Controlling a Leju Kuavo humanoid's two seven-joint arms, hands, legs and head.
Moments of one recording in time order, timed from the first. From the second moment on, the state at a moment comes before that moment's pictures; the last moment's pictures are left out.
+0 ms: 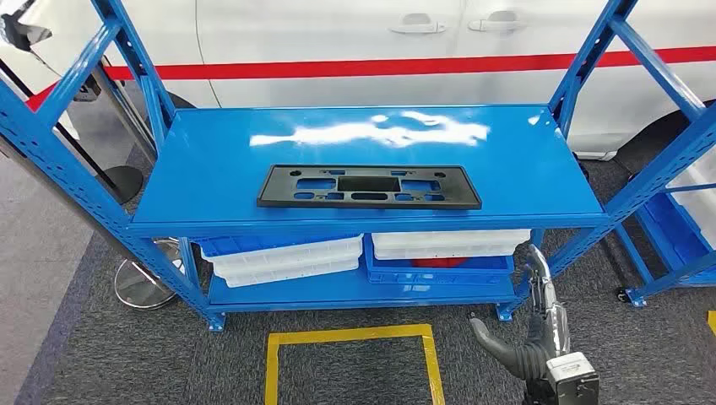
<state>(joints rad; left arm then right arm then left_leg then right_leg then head) -0.01 -0.06 -0.11 -0.23 0.49 0.30 -0.38 0.18 -0.10 0.18 -1.78 0.10 -0.33 -0.58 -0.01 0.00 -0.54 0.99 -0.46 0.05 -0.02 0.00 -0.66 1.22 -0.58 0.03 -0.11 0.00</state>
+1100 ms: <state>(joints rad) -0.03 -0.08 -0.19 -0.20 0.49 0.30 -0.37 0.09 -0.11 0.43 -1.90 0.98 -0.56 -0.40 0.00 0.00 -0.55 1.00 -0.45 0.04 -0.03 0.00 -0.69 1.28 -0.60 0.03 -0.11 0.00</state>
